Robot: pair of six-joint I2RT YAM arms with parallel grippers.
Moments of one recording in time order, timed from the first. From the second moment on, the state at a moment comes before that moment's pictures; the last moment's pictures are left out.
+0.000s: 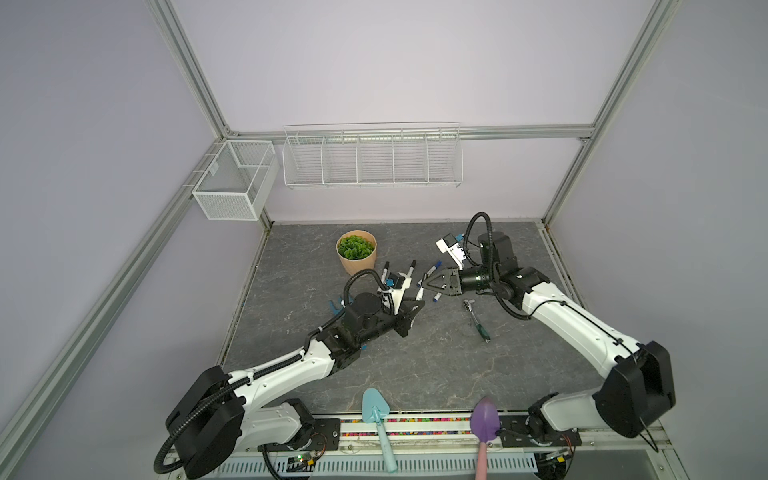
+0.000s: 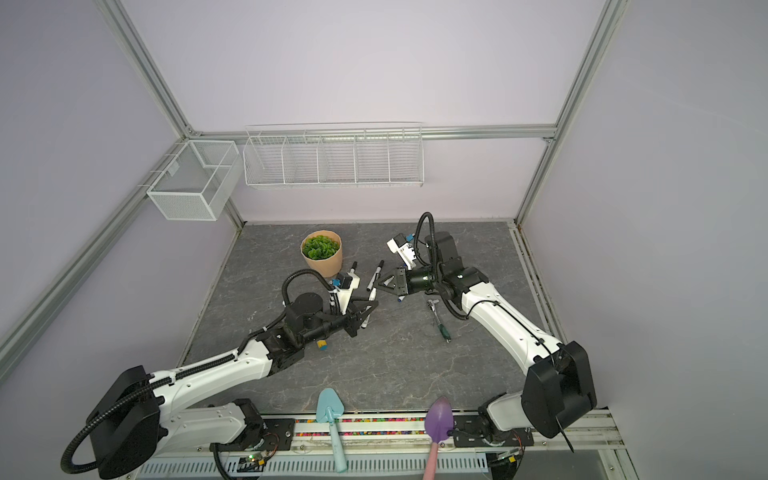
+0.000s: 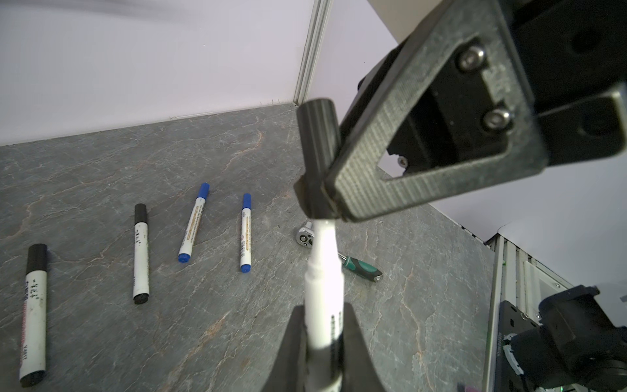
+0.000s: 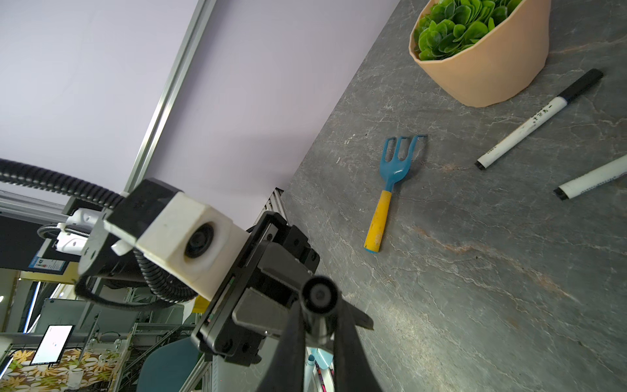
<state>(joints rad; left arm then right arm) -0.87 1.21 0.63 0.36 0.15 -0.27 0.49 1.42 1.15 -0.34 -0.93 0.43</state>
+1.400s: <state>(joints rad) -0.86 1.26 0.71 0.32 0.25 -0.38 0.42 1.47 1.18 -0.45 -1.05 0.48</state>
